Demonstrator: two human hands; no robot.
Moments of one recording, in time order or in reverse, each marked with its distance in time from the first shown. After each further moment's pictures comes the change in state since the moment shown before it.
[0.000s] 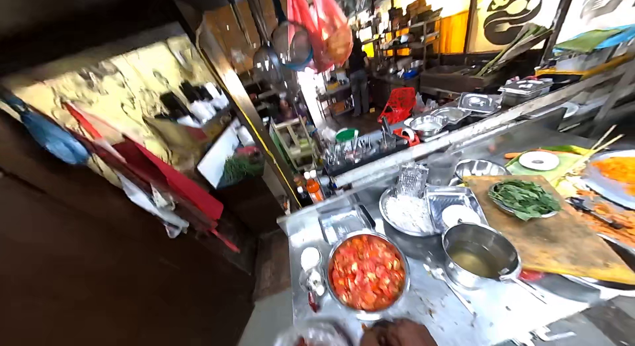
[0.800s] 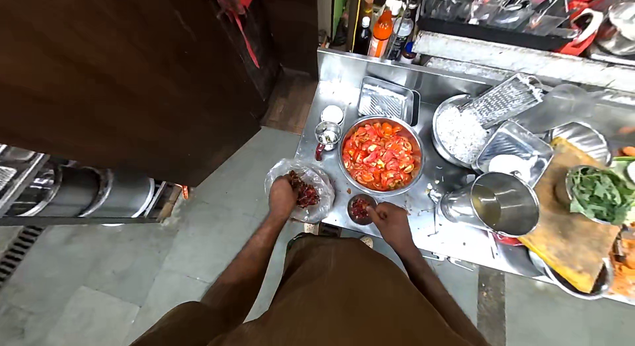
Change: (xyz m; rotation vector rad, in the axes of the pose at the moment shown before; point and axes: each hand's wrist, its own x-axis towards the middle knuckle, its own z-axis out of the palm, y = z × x) left_hand -0.057 -0.158 -0.077 0.021 0.572 -0.541; right_hand -0.003 -0.005 -0.018 0.200 0.065 -0.162
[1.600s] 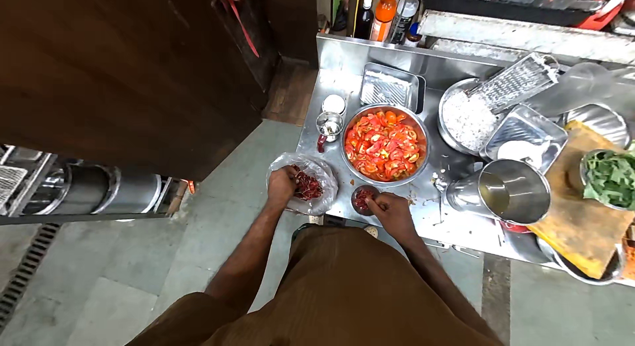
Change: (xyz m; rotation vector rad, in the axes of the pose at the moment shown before) left_hand 0.013 -0.014 -0.011 -0.070 -0.061 0.084; right_hand 0.001 -0.019 -0.002 0.130 -0.028 -0.041
